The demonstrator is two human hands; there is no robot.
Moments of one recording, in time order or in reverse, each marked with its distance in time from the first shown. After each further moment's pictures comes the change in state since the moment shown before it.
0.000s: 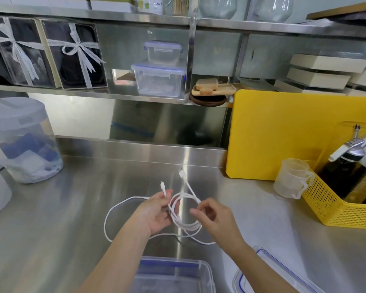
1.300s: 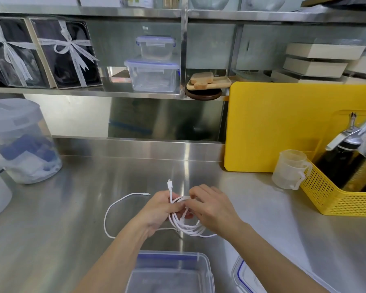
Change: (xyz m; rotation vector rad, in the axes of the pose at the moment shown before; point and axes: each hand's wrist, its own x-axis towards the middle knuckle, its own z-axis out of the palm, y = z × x) left_hand -0.014 -0.012 0.003 0.570 -0.283 0.295; right_hand 0.018 0.004 -0.006 -0.805 -0.035 -0.718
